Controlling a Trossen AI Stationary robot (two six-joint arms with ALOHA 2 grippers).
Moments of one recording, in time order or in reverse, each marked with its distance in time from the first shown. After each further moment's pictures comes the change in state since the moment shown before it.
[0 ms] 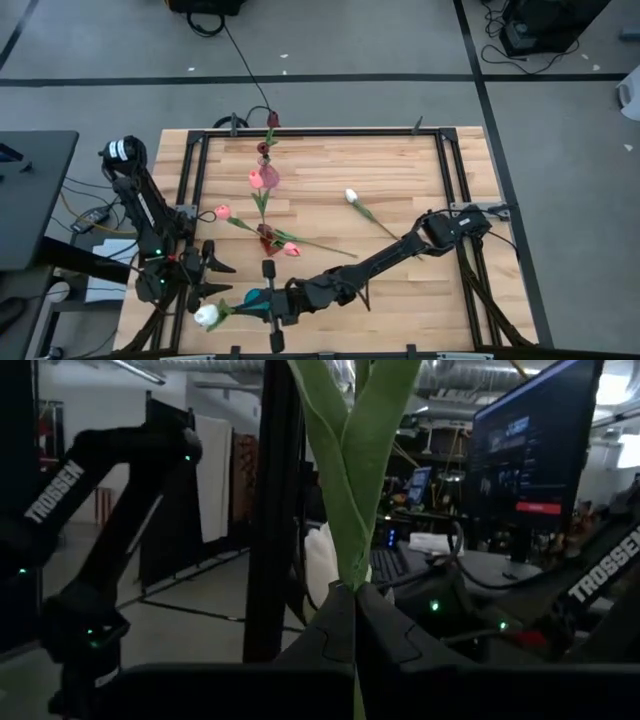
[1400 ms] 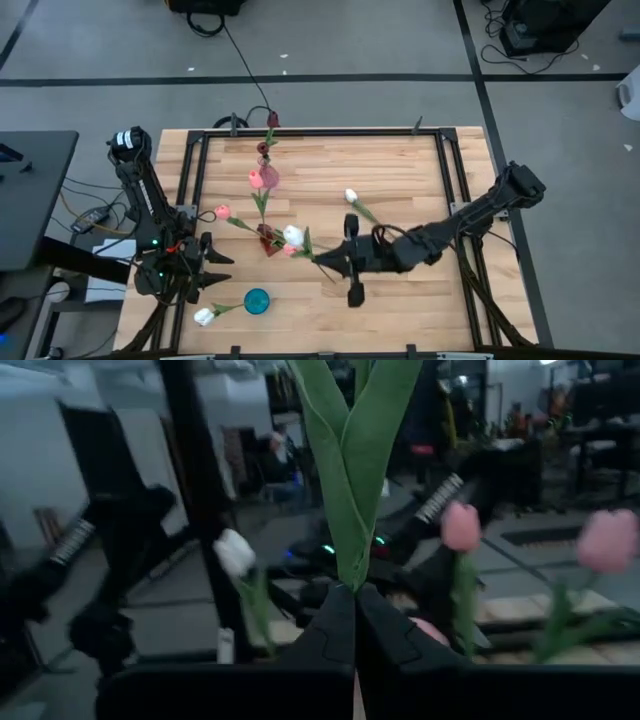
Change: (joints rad) left arm -0.001 -0.205 0.000 -0.290 -0.014 -0.159; right arm 0.048 -0.794 -0.817 -0.126 0.228 0.258
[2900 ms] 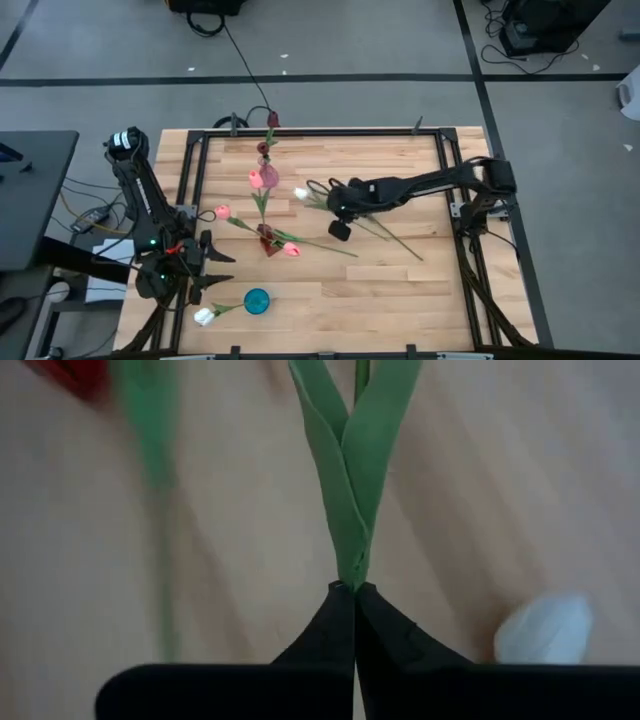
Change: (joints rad) left arm 0.055 -0.001 0.094 -0.155 0.052 0.146; right arm -0.508 0.162 -0.006 -0.966 -0.322 0.275
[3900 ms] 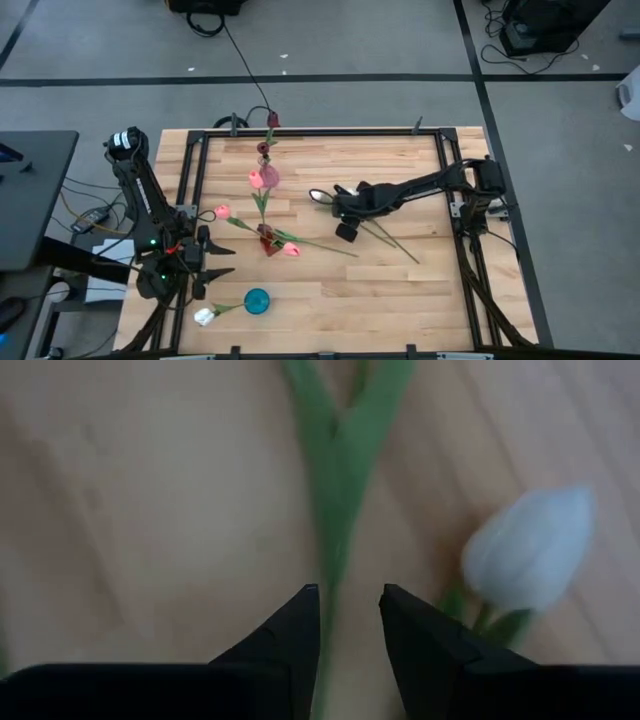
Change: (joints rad) left arm 0.000 0.000 0.000 -0.029 -0.120 0.041; right arm 0.002 0.075 -0.085 -0.033 0.069 0.040
